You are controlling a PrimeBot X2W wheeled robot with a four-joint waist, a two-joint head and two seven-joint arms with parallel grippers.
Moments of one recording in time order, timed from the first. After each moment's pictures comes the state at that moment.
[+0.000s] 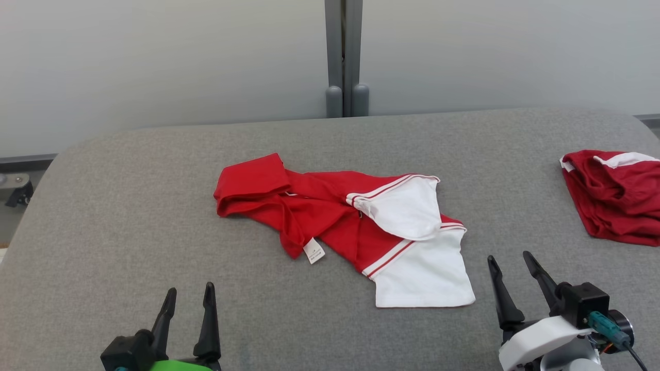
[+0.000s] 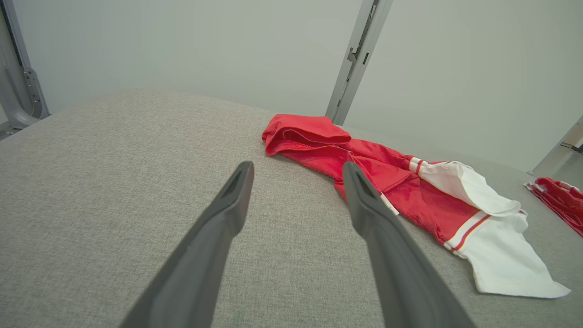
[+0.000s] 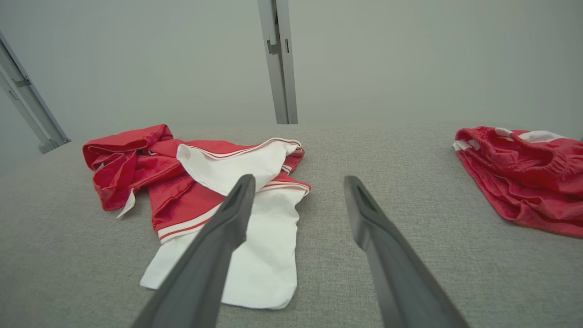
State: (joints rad) left arm 0.08 0.06 -0.11 0.23 -0.37 -0.13 -0.26; right arm -0.03 -0.05 0.00 0.28 0.16 0.13 -0.26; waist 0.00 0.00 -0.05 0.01
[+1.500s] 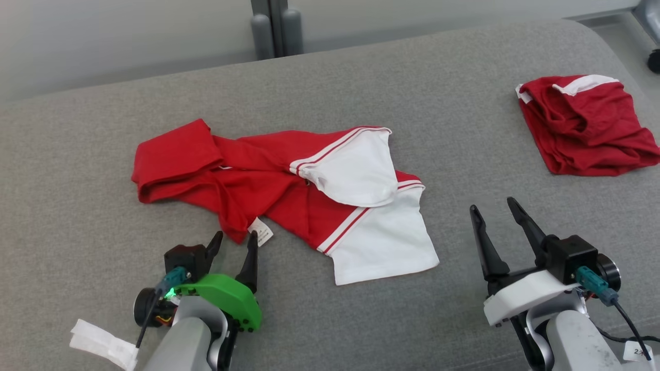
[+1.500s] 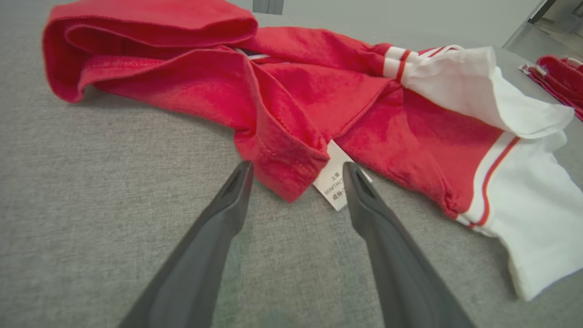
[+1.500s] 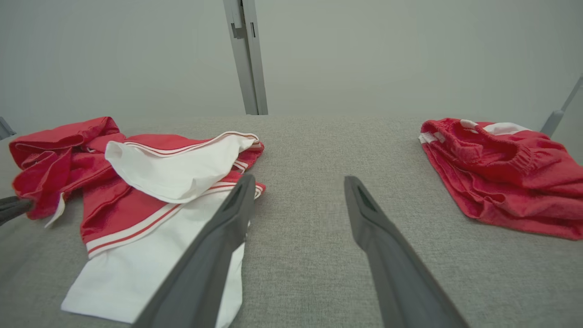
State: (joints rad) left arm -0.38 0.05 -0.33 0.78 -0.42 -0.12 -0.26; right arm -0.17 -0.05 0.05 0.26 0.13 0.13 -0.26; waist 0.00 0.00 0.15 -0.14
